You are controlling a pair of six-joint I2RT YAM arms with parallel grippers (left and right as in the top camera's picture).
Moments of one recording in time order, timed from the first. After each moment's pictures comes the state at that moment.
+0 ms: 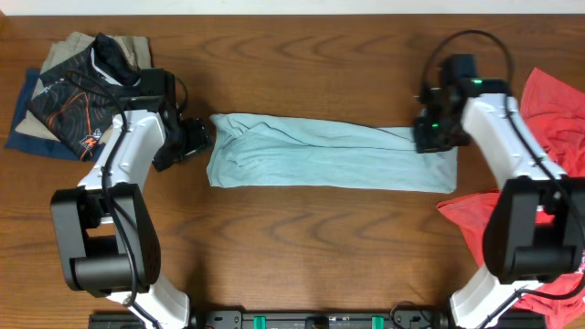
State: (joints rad) left arm 0.07 1.82 1.26 -0.83 0.05 -0.38; right arm 0.06 1.87 1.40 -0.98 -0.03 -0.04
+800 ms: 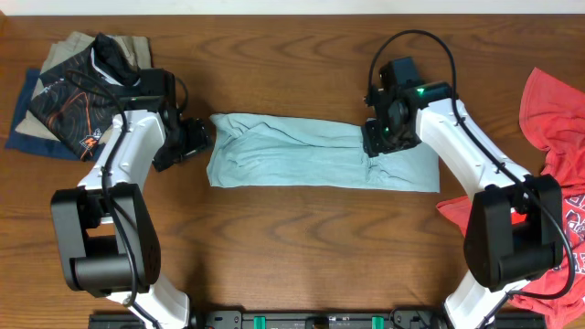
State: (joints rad) left arm 0.07 1.82 1.26 -0.84 0.05 -0.38; right arm 0.27 1.87 1.40 -0.91 -0.11 0.04
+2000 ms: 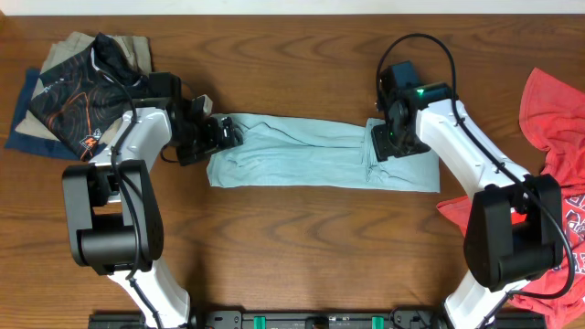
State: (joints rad) left arm 0.07 1.94 1.26 -0.73 0.48 -0.14; right arm 0.27 1.87 1.39 -0.98 0.09 0.10
